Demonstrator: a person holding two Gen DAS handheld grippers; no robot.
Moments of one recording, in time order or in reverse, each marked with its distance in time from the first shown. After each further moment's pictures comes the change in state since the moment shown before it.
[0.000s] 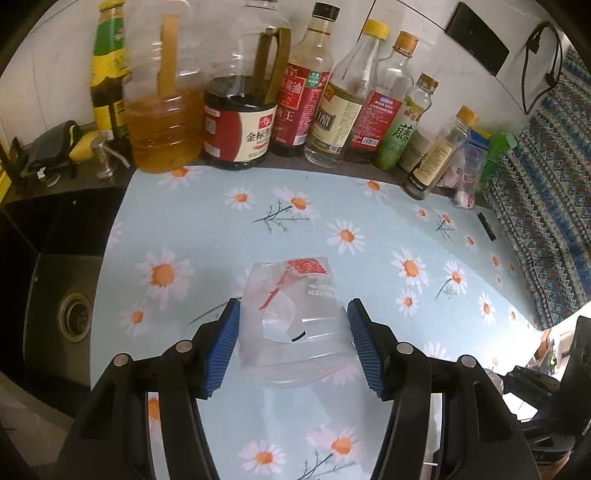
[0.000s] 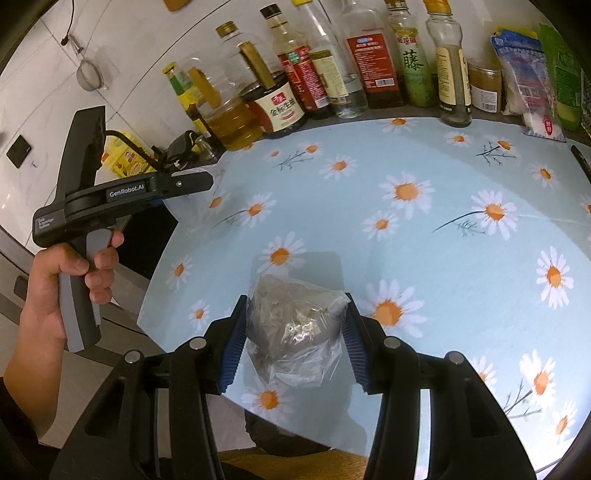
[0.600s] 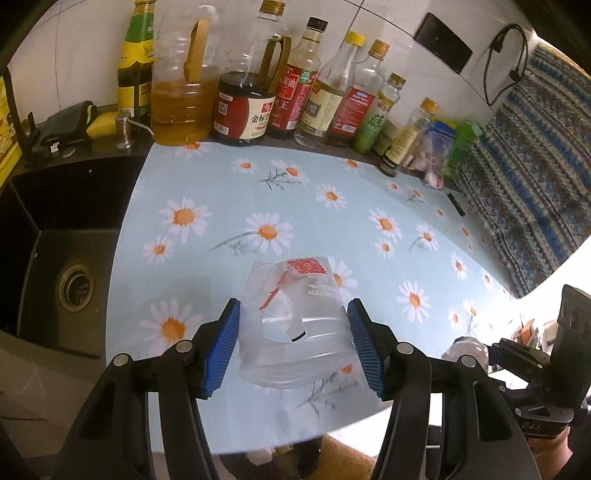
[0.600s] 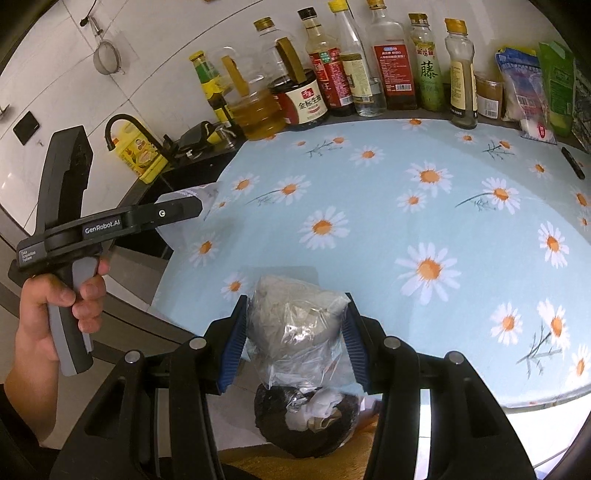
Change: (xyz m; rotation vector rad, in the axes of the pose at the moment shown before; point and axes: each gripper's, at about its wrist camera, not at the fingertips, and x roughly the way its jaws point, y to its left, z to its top) left arm -0.060 0.018 -0.072 0.020 -0.017 -0.087; right arm -0.010 0.063 -0.051 -0.018 -0.032 -0.041
